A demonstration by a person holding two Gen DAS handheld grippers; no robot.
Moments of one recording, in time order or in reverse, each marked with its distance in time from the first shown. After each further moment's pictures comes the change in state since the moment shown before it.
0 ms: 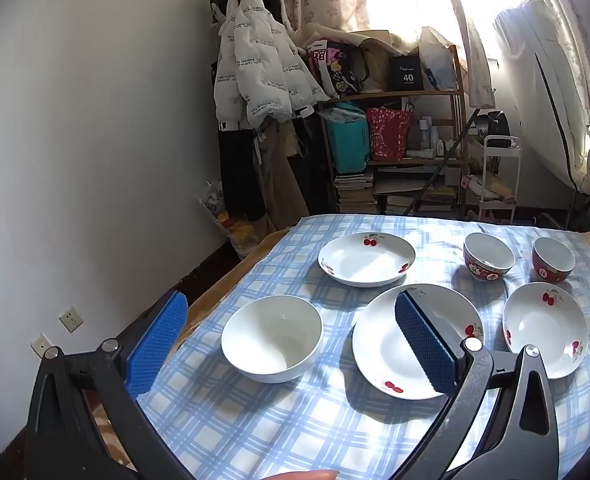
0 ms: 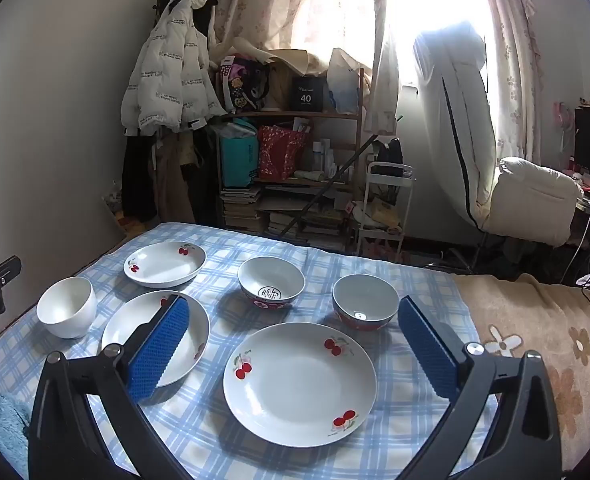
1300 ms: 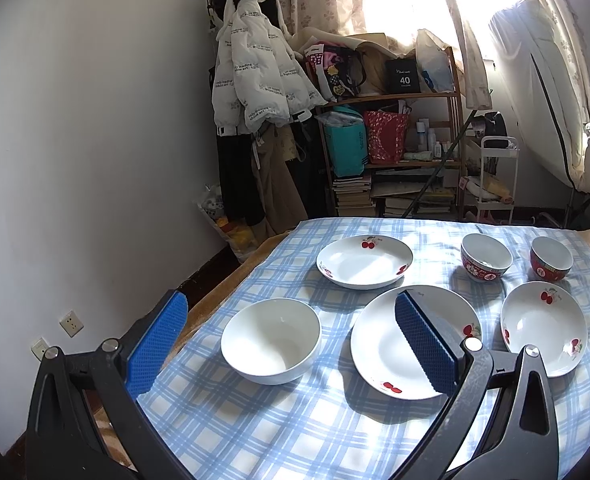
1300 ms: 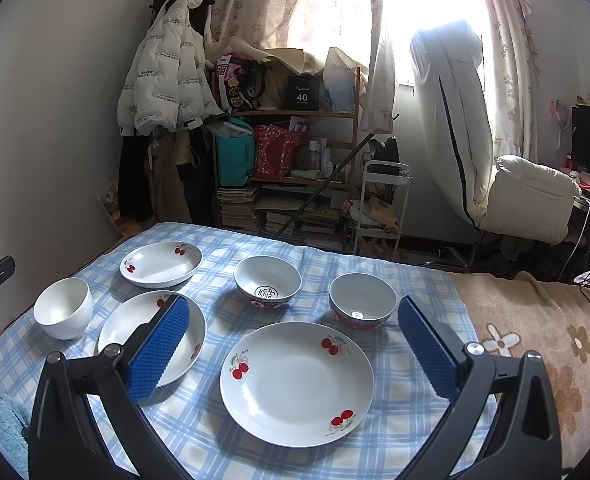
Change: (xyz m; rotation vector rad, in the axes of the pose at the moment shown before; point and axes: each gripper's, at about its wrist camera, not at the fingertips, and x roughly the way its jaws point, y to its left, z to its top) left arm -0.003 -0.001 -0.001 -0.002 -0.018 -0.006; right arm 0.000 0.000 0.000 0.000 0.004 -0.001
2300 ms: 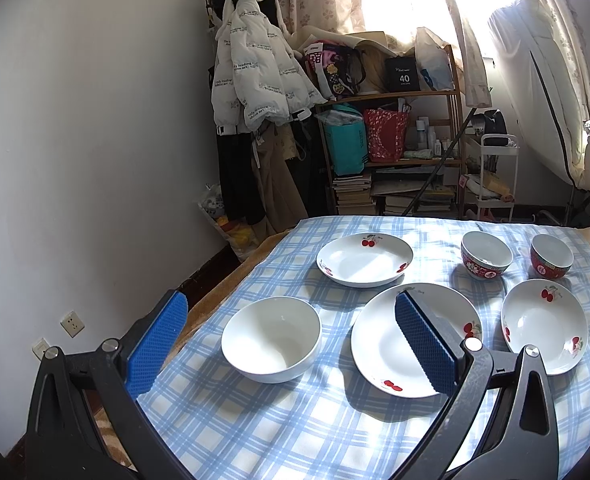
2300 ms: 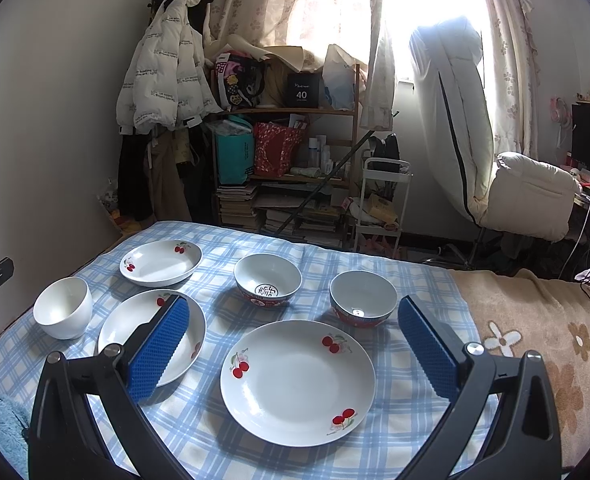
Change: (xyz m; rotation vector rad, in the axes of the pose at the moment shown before) left arm 0.000 -0.002 -0.001 0.007 0.002 0.004; right arm 0.002 -0.001 -0.002 0.000 0.004 0.002
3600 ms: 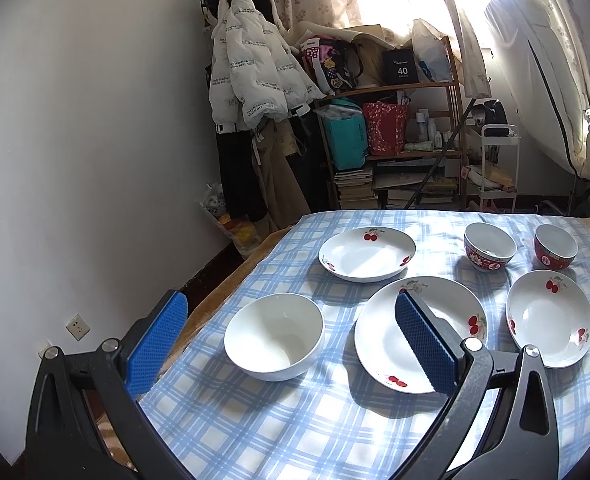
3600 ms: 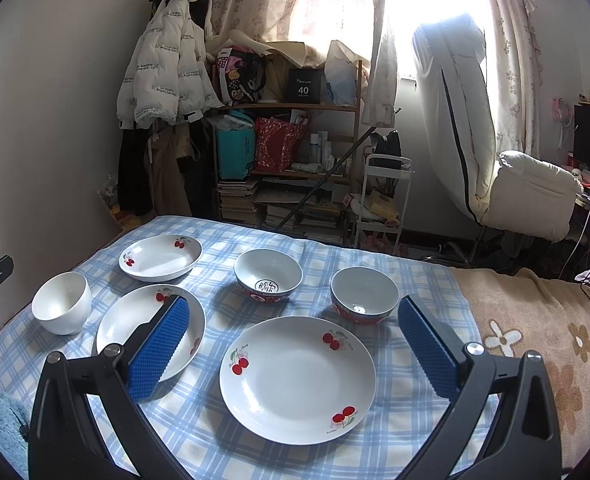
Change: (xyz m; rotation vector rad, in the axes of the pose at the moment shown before) left arm 0.005 0.001 -0.002 0.038 0.017 0.011; right arm 0.005 0.001 -0.001 0.000 0.019 0.011
